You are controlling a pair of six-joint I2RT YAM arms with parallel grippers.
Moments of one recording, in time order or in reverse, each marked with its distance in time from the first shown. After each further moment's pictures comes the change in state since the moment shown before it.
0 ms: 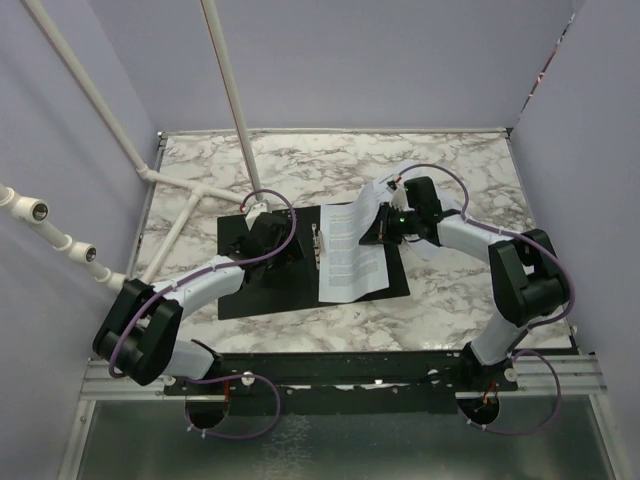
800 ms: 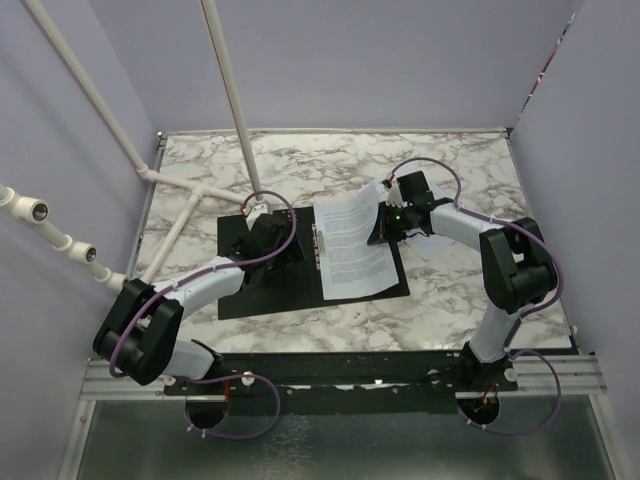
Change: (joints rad) left arm 0.000 0.003 -0.012 0.015 0.020 0.004; right arm 0.000 0.105 0.140 -0.189 0.158 -0.204
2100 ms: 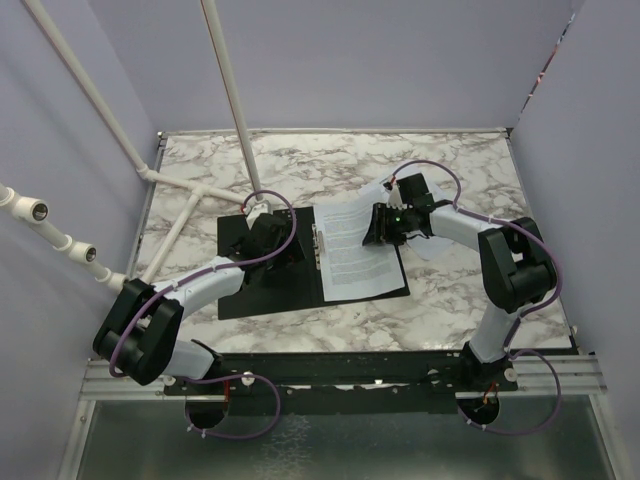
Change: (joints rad) left arm 0.000 0.000 -0.002 0.014 0.007 0.000; right arm 0.003 0.006 -0.019 0.010 0.031 0.021
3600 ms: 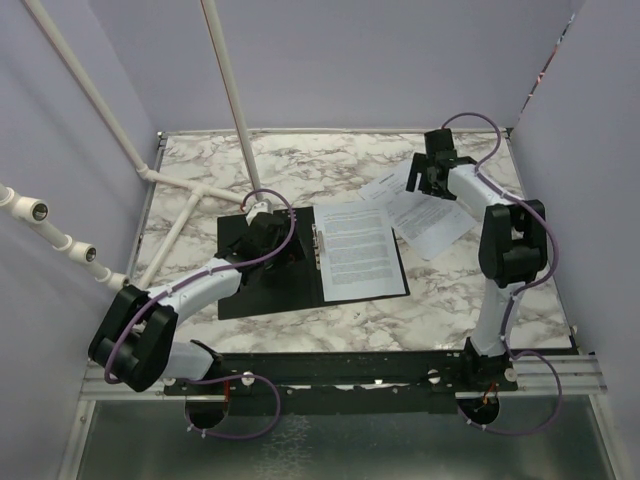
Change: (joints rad) left arm 0.000 -0.036 -0.001 0.000 0.039 0.000; right arm -0.180 0.171 0.448 -0.216 0.666 -0.037
